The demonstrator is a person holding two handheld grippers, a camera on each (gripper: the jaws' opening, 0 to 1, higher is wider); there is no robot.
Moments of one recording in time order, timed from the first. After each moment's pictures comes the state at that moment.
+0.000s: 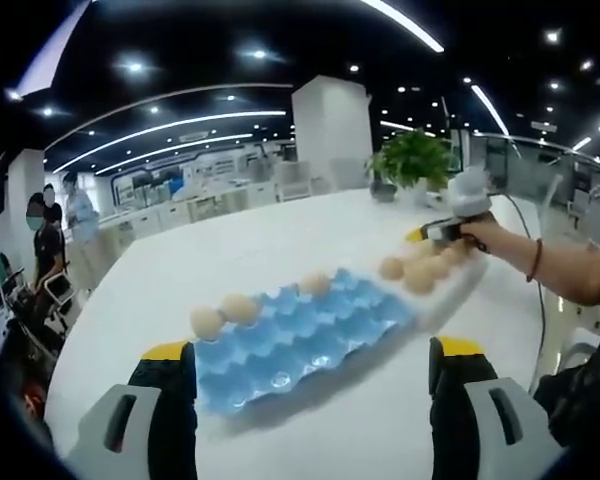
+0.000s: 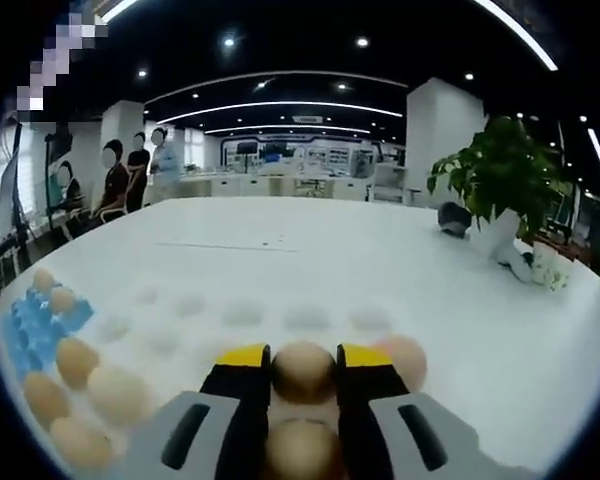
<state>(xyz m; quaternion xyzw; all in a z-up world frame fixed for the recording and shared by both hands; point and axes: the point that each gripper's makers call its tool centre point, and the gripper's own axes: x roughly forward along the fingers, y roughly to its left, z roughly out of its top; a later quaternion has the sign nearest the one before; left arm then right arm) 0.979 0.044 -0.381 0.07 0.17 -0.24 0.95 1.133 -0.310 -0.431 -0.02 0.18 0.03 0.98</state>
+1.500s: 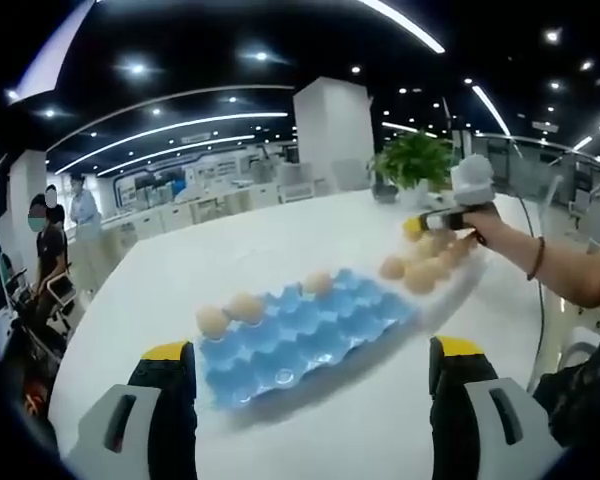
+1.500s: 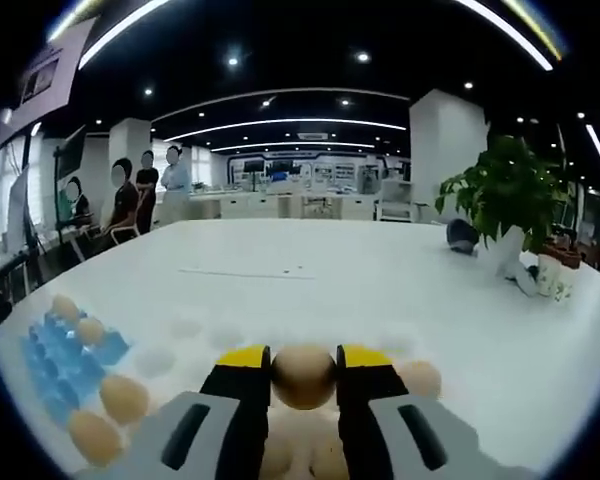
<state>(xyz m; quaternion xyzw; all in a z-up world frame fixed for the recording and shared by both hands) 0.974 0.049 -0.381 0.08 0.17 -0.23 0.95 1.127 -0.271 -0.398 -0.02 0.15 0.05 0.99</state>
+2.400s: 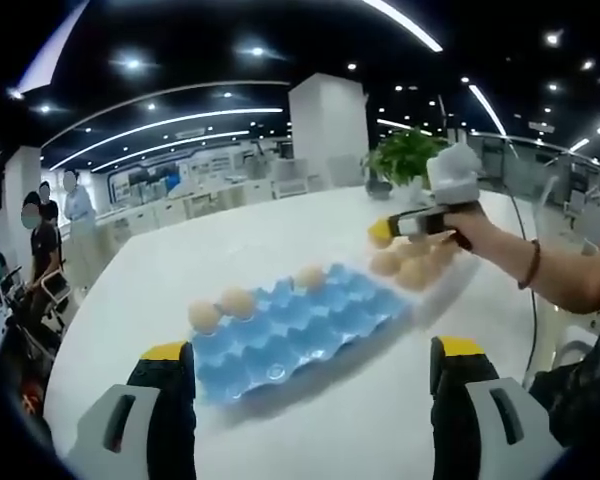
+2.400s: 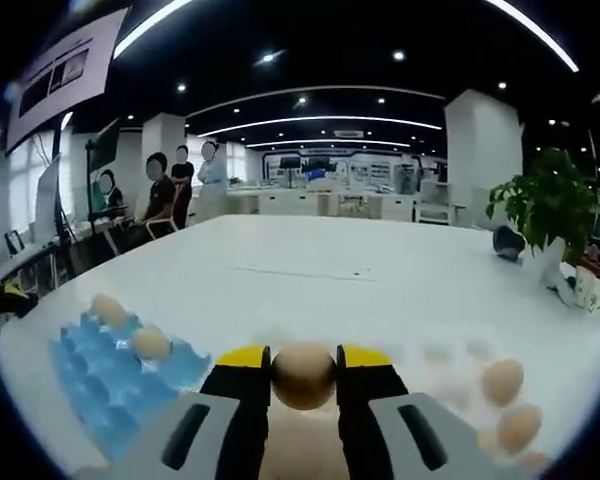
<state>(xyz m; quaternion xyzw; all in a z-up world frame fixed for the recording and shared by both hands) 0.971 0.044 -0.382 0.07 0.17 -0.25 0.95 1.128 -0.184 -0.394 -0.02 0.15 0.13 0.98</state>
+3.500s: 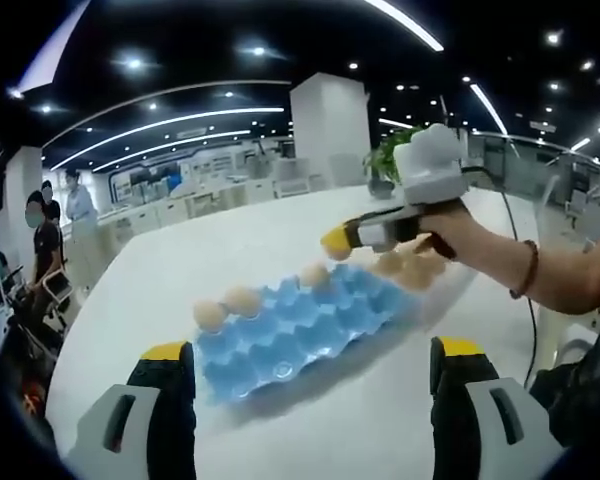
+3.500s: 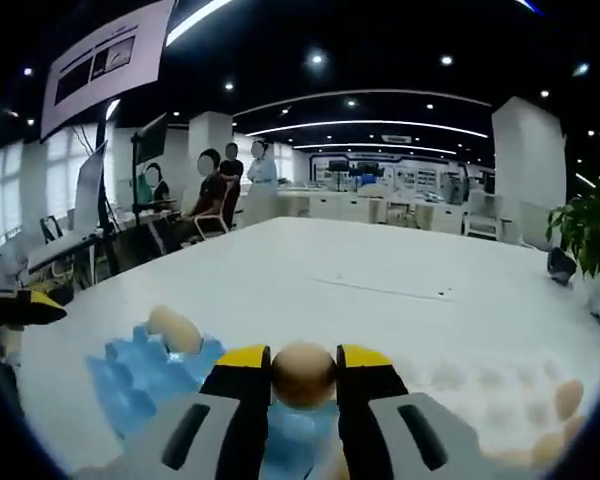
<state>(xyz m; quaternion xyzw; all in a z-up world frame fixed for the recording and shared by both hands) 0.972 0.050 -0.384 0.08 0.18 -0.24 0.95 1.125 -0.073 -0.384 -0.04 0.14 0.24 0.96</state>
